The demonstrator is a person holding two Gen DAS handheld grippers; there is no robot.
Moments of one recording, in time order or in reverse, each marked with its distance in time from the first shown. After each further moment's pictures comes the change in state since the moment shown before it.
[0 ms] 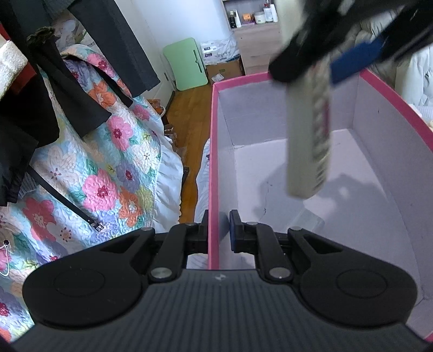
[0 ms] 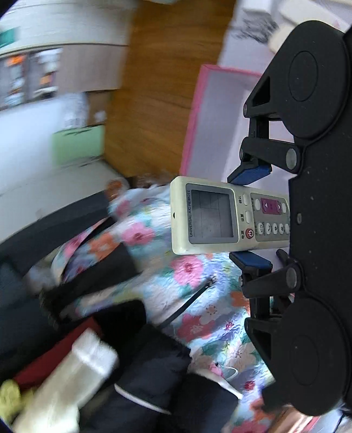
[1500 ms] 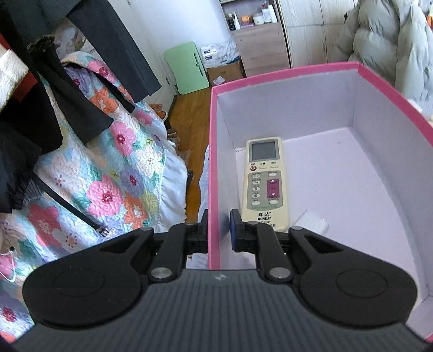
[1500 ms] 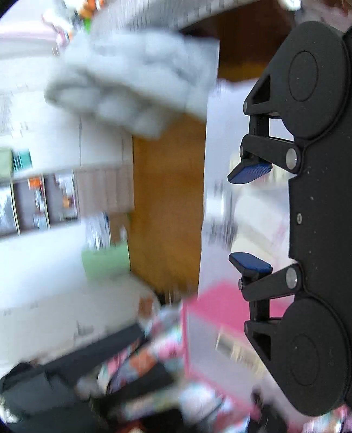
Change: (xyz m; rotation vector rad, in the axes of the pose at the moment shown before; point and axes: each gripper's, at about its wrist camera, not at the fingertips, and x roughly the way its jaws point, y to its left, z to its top) left arm -0.001 -0.001 0.002 0.043 -0.002 0.033; right arm -0.181 -0.160 -0.104 0.095 -0.209 -0.497
